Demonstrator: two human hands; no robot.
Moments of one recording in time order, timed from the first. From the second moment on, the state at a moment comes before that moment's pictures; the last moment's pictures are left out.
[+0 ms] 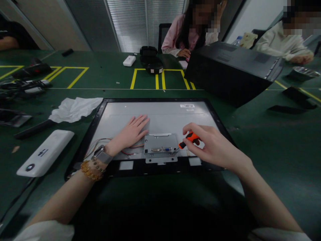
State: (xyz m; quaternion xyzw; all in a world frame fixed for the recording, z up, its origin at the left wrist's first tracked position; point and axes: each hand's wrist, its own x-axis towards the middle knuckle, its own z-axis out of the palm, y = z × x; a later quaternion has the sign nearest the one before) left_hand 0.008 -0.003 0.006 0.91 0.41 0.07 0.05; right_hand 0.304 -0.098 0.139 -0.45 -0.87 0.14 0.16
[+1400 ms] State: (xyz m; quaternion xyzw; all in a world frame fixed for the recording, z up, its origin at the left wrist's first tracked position) left_hand 0.006 -0.002 0.004 0.91 0.40 0.07 0.05; right_hand 0.300 -0.098 0.142 -0.46 -0.85 0.18 0.16
